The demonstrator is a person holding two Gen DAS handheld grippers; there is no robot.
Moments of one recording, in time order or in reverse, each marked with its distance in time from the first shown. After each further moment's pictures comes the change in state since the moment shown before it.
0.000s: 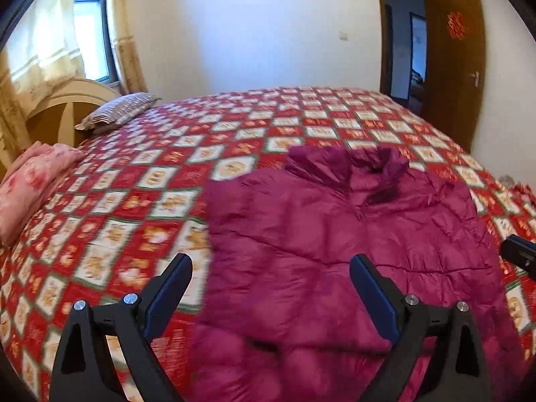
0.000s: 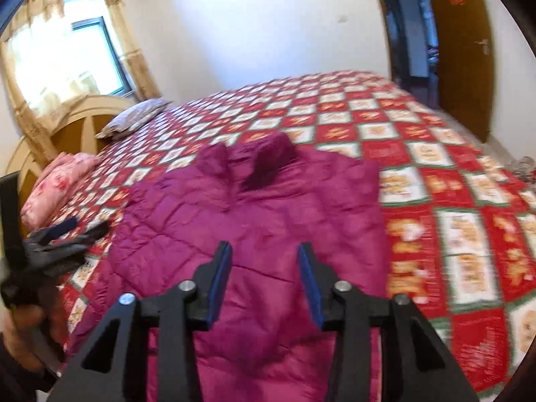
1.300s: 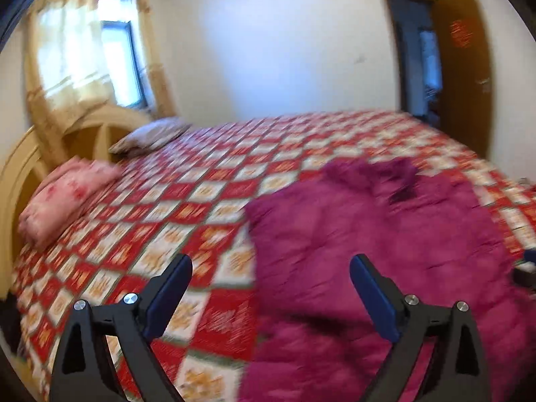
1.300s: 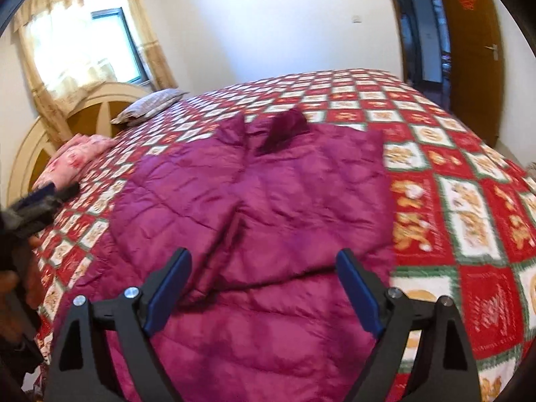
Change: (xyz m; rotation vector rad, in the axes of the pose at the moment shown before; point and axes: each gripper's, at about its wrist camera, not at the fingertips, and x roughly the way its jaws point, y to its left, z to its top) left arm -0.080 0.053 -0.045 -0.012 -0.109 0.156; right arm -0.025 0.007 -0.053 -0.066 -0.005 0.039
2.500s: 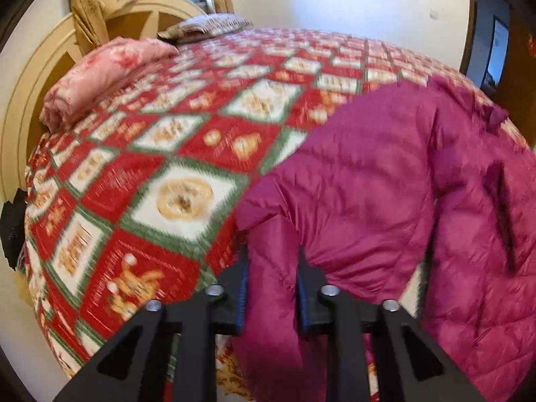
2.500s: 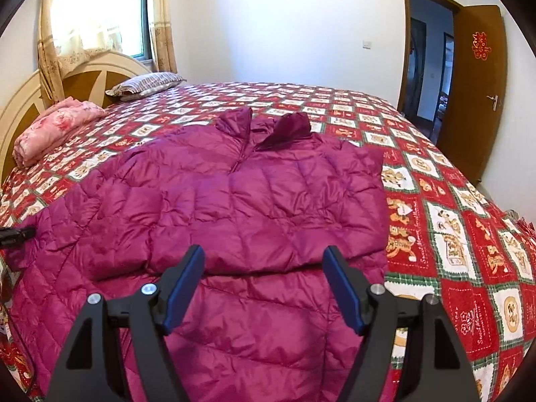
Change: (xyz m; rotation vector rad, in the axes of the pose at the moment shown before) left arm 0.019 0.151 -0.113 -0.211 0.333 0.070; right arm -0.002 0.030 -0.023 -0.153 -0.035 -0.175
